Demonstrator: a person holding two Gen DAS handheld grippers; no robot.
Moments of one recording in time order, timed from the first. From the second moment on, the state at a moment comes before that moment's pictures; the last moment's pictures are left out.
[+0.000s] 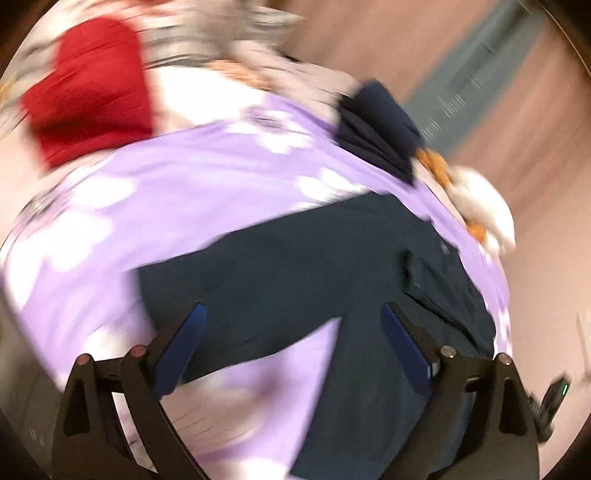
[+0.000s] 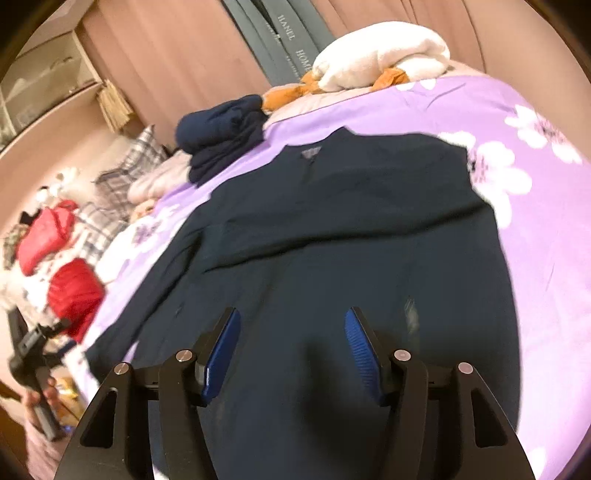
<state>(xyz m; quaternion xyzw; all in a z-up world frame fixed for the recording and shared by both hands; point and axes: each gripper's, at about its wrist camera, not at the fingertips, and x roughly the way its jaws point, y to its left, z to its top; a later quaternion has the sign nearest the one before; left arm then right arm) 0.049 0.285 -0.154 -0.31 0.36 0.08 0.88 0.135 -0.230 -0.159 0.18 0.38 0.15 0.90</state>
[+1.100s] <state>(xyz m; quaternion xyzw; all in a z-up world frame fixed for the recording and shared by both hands) 0.053 0.348 -0.241 -0.44 0.38 0.02 0.81 0.106 -0.140 -0.154 0.16 0.41 0.19 0.88</state>
